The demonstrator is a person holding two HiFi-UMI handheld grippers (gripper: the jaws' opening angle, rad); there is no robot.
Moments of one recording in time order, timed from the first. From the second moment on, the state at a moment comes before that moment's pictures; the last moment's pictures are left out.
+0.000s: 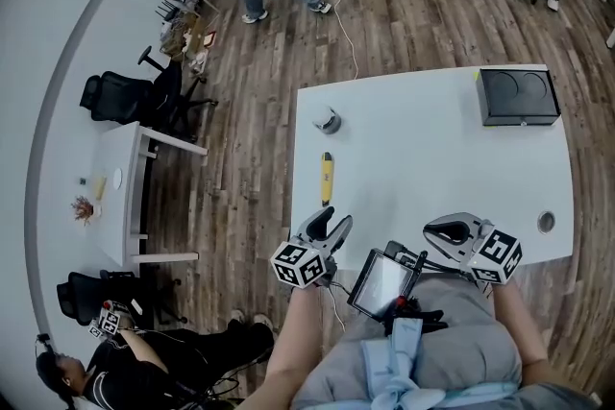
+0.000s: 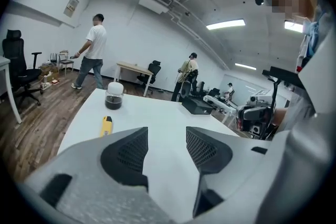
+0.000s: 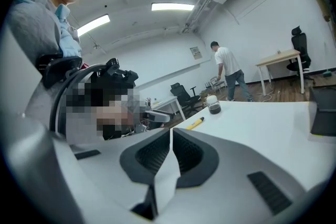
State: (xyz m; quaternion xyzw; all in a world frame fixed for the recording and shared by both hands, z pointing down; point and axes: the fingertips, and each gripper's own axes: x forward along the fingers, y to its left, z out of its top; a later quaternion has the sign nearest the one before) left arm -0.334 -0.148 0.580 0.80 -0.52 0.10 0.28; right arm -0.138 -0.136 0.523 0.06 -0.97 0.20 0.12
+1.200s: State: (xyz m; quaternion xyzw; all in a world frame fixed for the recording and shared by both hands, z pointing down) left arm -0.409 -0.163 0.654 0.73 -0.57 0.23 0.30; right arm -0.136 -0.148 0.526 0.08 -0.96 0.21 0.13
